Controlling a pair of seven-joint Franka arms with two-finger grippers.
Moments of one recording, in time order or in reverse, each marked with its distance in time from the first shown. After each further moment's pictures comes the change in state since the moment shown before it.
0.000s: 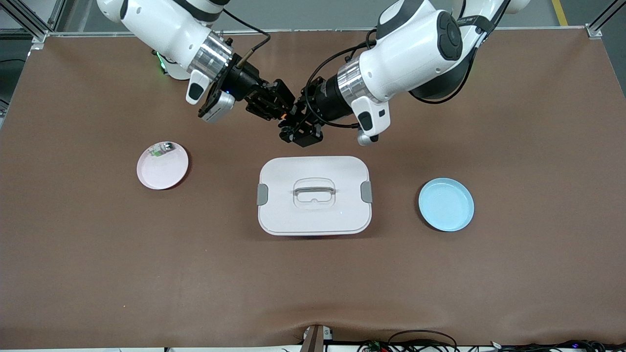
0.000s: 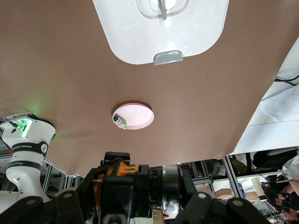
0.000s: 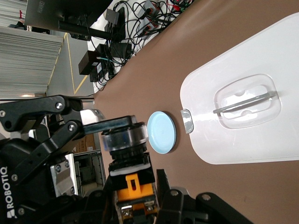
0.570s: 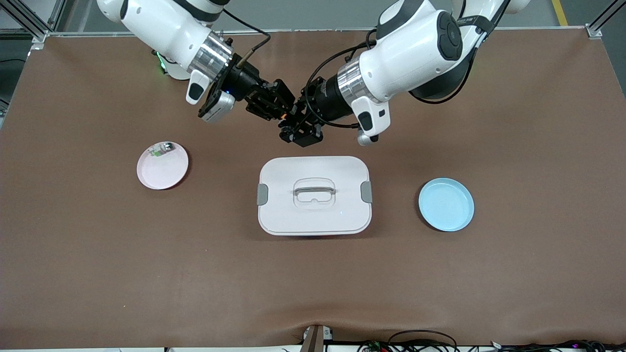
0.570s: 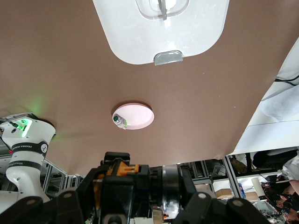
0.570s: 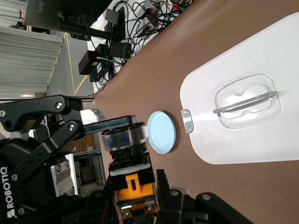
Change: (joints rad) left arm -0.001 0.003 0.000 0.000 0.000 0.002 -0.001; right arm 0.000 0.000 0.001 0.001 0.002 -0.002 0.009
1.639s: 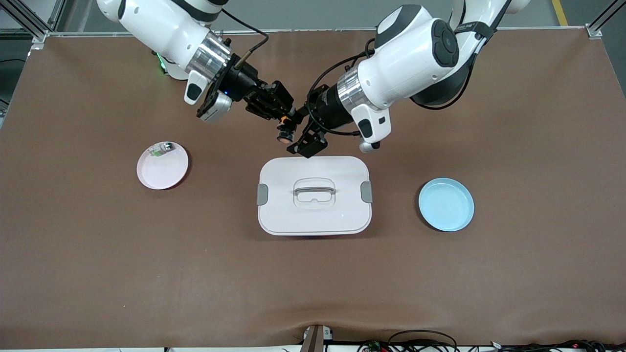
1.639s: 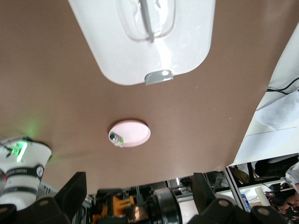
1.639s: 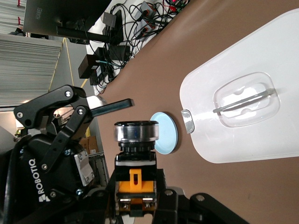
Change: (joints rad) left arm 0.007 0.017 0.001 0.003 0.115 0.002 0.038; right arm -0.007 0.000 -0.011 0.009 0.000 -0.025 0.027
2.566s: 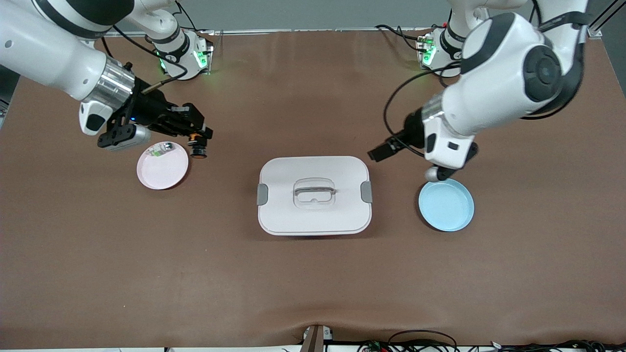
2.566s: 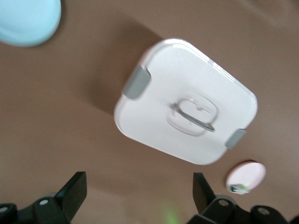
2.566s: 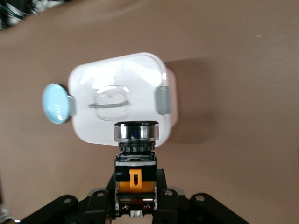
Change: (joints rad) left arm 0.294 -0.067 0.005 0.003 0.225 -0.488 0.946; right arm -0.374 0.001 -0.022 0.174 -0.432 -0.726 -0.230
